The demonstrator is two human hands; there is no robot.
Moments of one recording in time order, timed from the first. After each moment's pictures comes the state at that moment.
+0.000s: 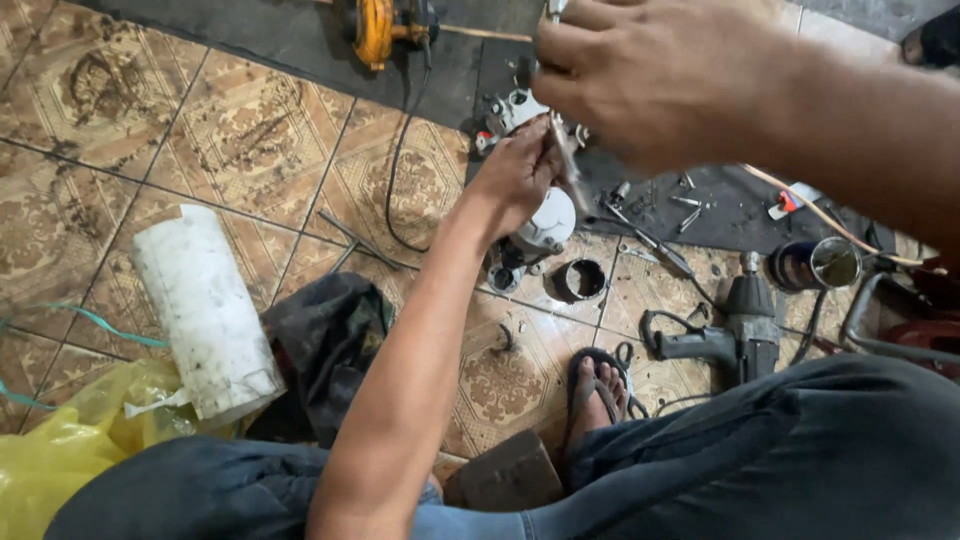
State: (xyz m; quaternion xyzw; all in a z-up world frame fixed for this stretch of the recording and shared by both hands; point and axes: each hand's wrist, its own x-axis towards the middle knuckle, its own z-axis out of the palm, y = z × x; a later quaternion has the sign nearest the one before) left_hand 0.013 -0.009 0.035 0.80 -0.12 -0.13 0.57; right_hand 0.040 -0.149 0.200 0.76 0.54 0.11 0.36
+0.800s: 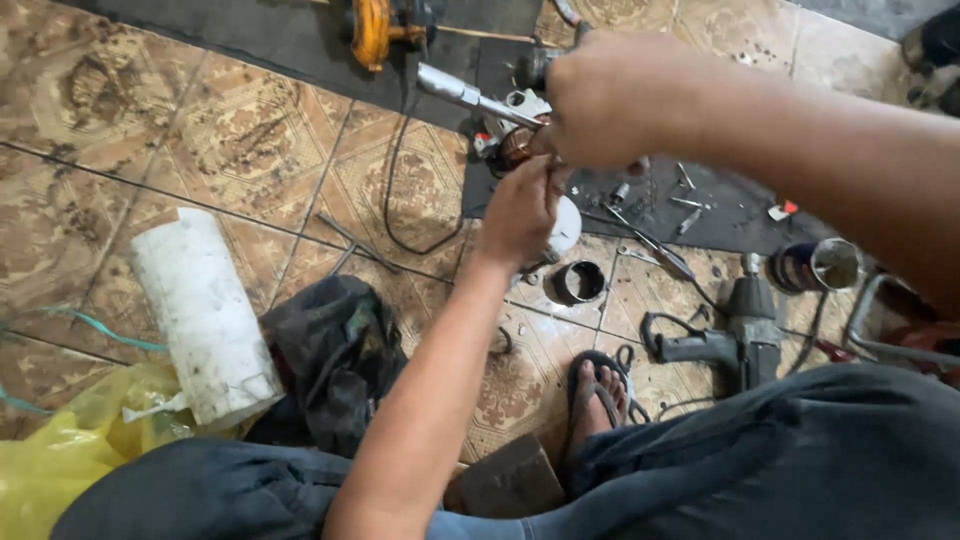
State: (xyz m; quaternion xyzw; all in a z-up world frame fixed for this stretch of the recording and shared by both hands) left_hand -0.005 -0.038 -0.018 0.83 -0.13 0.07 0.53; right_hand 0.022 -0.101 0.209 0.93 0.24 -0.21 0.19
